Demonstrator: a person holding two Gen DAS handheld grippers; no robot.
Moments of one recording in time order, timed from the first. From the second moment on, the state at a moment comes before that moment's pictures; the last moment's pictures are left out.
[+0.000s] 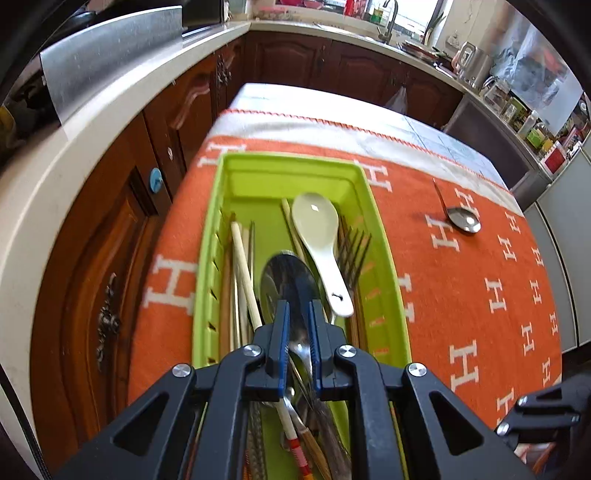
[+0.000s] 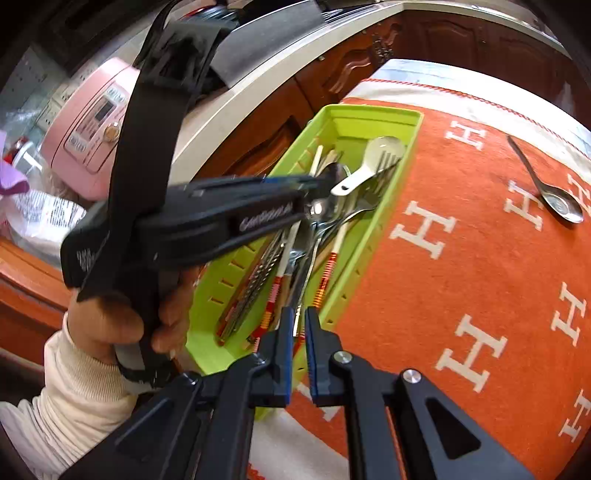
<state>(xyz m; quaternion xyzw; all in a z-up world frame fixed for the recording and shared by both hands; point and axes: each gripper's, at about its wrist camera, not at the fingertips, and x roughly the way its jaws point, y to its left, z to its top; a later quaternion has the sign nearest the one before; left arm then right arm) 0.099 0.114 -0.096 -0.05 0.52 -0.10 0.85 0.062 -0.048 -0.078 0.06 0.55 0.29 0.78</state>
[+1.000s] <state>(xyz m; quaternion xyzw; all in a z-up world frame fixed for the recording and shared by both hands) 0.097 0.011 -0.056 -0.06 0.50 -0.16 0.85 0.116 -0.249 -0.093 0.24 0.48 0.08 0.84</state>
